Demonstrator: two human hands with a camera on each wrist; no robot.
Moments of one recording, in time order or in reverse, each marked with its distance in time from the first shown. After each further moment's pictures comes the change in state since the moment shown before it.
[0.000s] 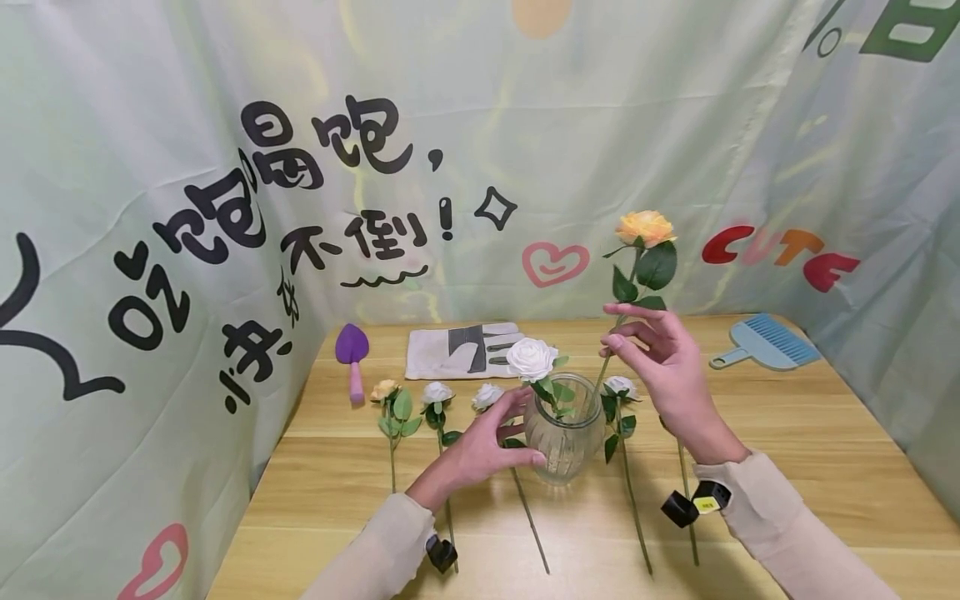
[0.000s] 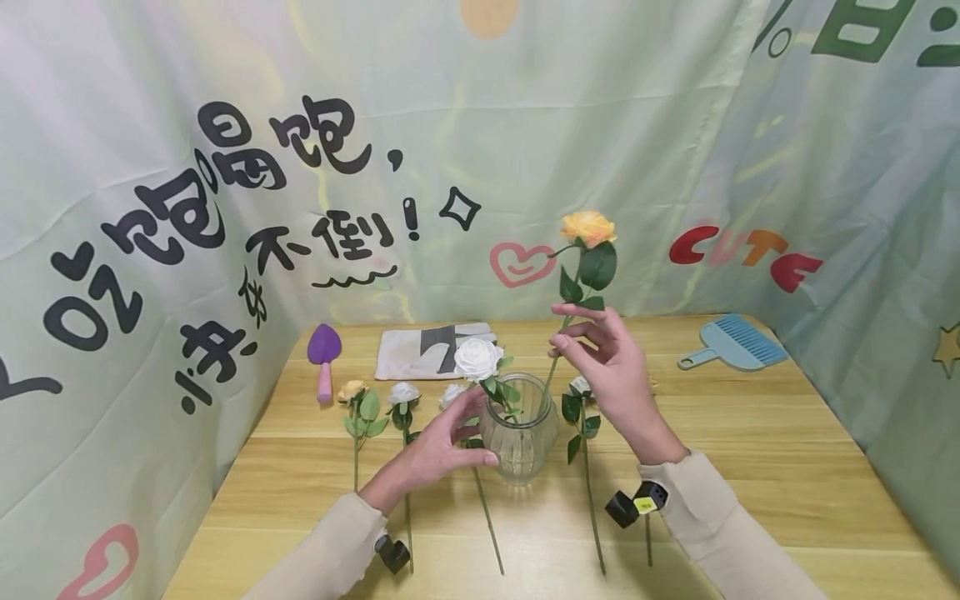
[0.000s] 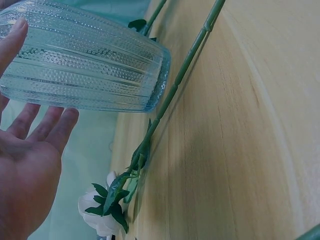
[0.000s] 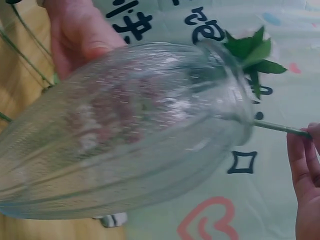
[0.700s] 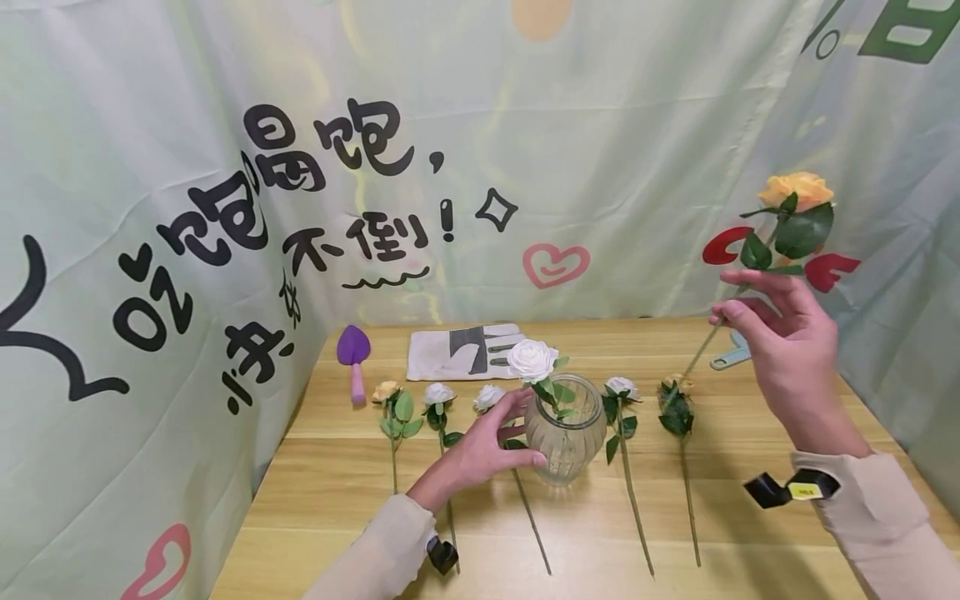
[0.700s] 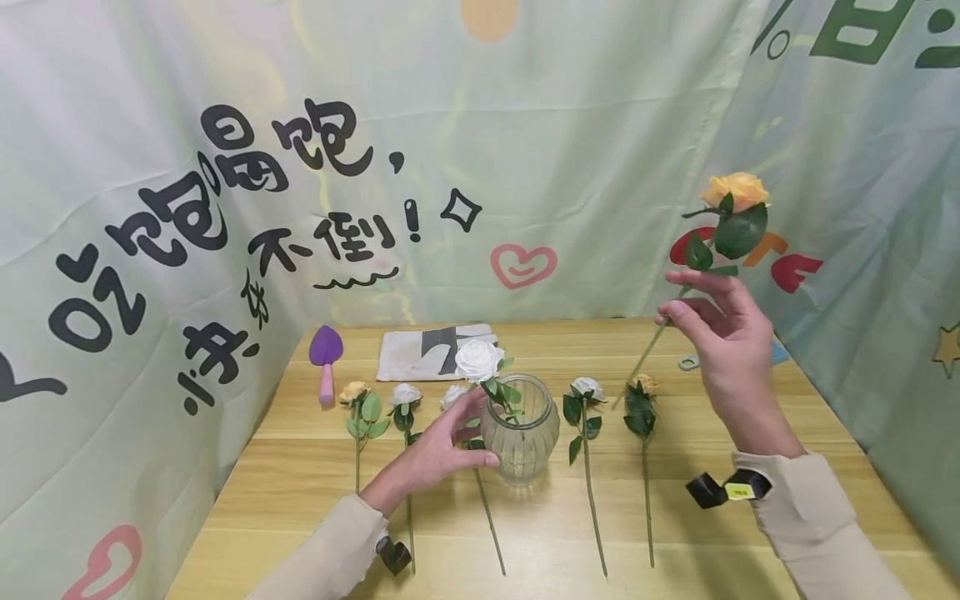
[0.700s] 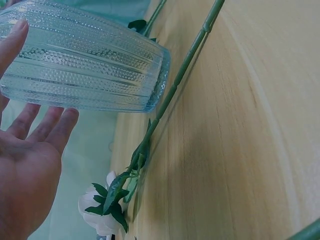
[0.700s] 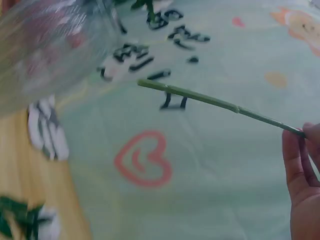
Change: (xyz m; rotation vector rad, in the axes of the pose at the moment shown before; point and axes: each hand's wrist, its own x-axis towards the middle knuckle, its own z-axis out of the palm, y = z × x) left_hand -0.002 0.002 0.000 -0.008 0.005 -0.027; right_hand 0.009 -0.030 -0.089 0.206 0.225 -0.070
